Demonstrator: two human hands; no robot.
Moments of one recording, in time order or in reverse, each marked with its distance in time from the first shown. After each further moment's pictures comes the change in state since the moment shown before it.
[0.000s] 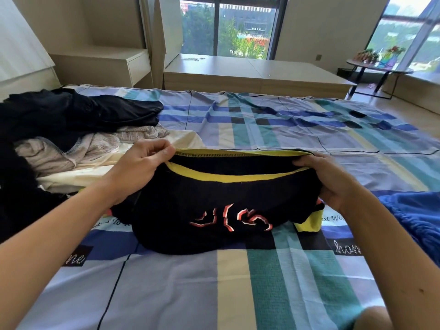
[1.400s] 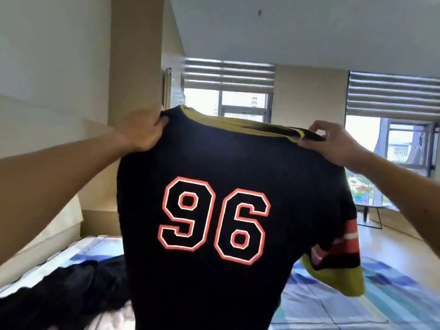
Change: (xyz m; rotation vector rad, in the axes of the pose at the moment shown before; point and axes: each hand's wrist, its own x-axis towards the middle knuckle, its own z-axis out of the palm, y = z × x) left_hand 0.175 0.345 -0.252 0.872 0.628 0.403; right_hand -0.018 -0.441 0.003 -0.682 0.320 -0.947
